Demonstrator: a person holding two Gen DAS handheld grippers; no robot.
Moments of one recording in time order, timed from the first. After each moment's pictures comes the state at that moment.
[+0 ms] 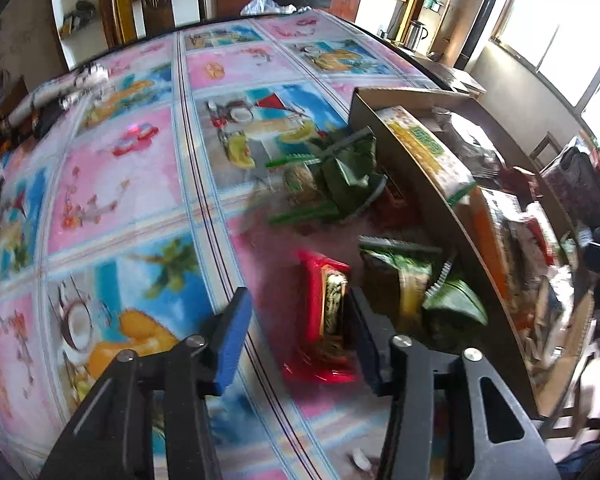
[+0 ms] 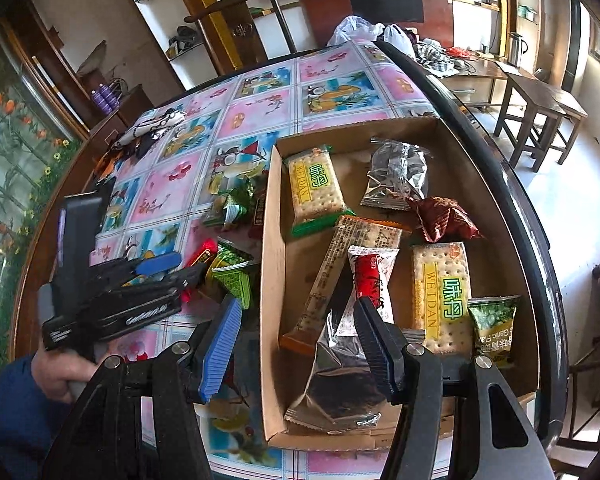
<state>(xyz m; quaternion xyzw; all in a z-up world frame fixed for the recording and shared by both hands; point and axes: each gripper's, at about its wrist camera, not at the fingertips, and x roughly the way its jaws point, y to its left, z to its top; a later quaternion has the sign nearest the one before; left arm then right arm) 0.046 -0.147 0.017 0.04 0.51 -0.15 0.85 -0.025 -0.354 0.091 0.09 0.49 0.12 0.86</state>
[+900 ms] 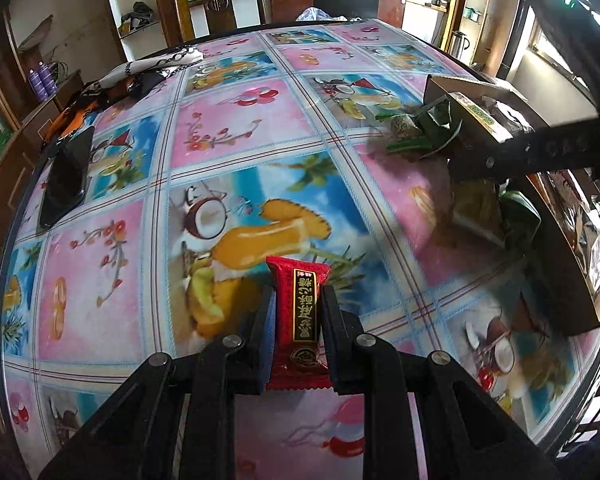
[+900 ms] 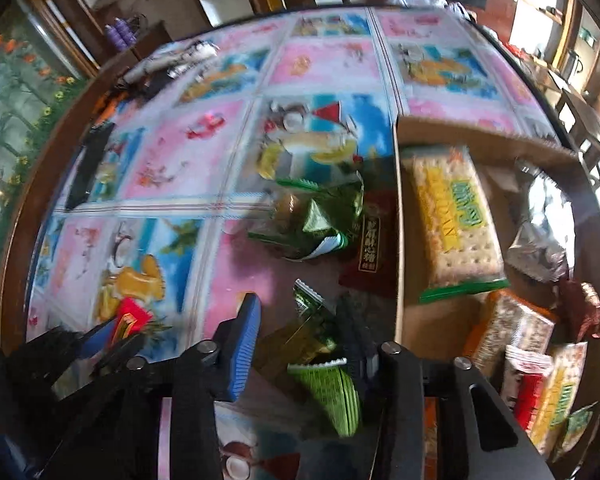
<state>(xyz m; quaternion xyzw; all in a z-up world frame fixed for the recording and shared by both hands) -0.022 -0.068 0.019 0.05 0.49 -0.07 0.87 0.071 -0.242 0.036 0.02 0.56 0.16 0.81</state>
